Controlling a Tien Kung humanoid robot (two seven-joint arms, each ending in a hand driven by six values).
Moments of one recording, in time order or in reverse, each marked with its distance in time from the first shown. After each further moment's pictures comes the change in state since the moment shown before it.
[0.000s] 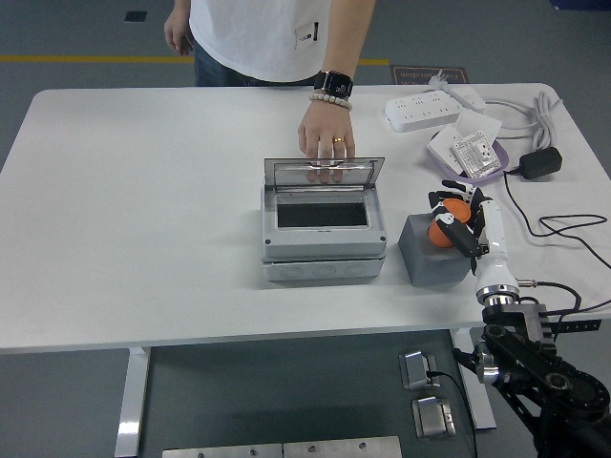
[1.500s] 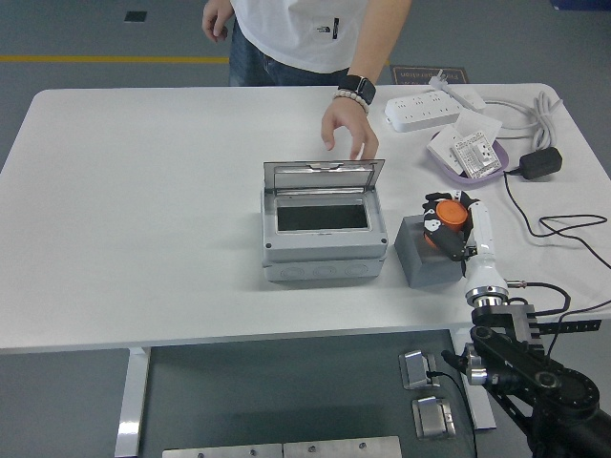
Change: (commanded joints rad) left arm -0.007 0.001 -0.012 0.000 0.012 -0.002 -0.005; right arm 0.033 -0.002 -0.087 0.004 0.030 -0.072 -0.007
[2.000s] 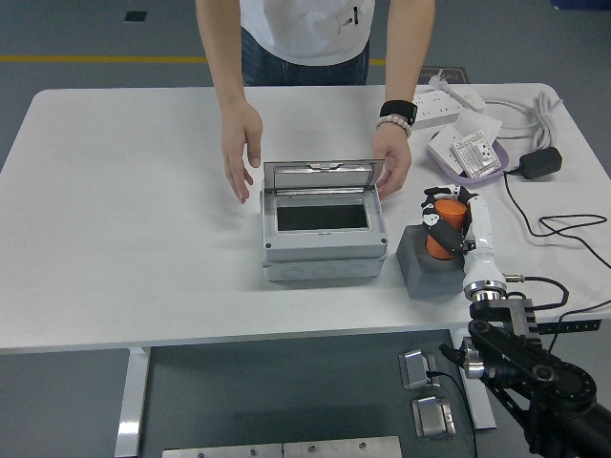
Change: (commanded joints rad) left arm -0.004 0.000 0.000 0.000 0.009 0.003 -0.003; right arm 0.029 0.006 -0.002 -0.009 0.001 -0.011 0.001
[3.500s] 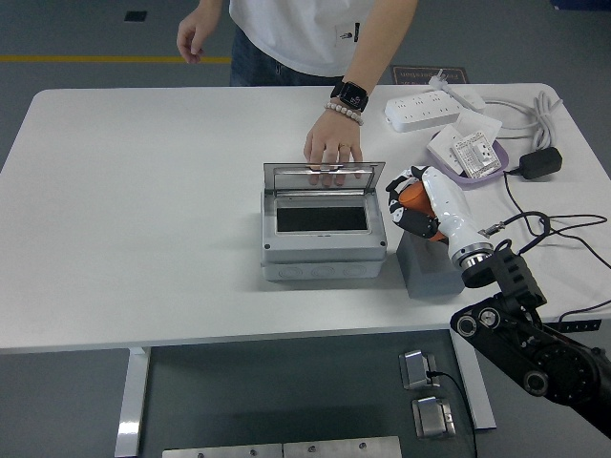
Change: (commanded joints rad) left arm 0.000 0.005 0.004 0.000 0.007 -0.002 0.011; right arm 0.095 -0.085 -0.027 0.175 -0.872 0.176 -0.635
